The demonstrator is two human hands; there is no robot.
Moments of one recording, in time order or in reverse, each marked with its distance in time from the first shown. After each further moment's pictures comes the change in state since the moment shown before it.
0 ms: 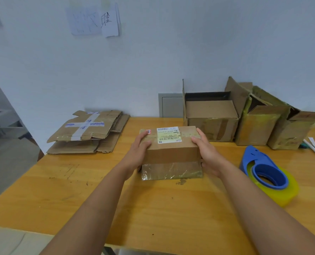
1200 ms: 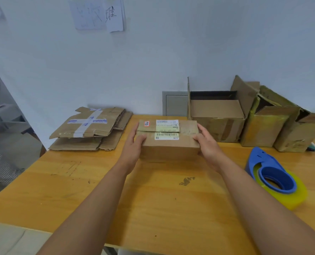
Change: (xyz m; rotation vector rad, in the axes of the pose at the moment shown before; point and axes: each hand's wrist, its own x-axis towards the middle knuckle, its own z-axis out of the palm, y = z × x) left_hand 0.017 -0.012 -0.010 -0.231 0.193 0.136; right_hand 0.010 -0.009 0.011 -0.066 0.042 -0.137
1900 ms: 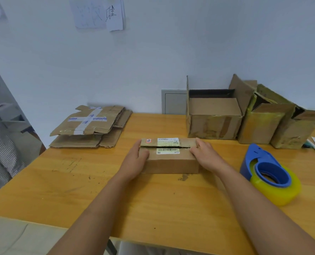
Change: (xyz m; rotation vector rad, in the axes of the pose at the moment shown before) left_hand -0.020 -0.043 -0.009 0.532 -0.077 -0.038; right_hand -0.013 0.024 -0.005 -0.644 -0.003 0.047
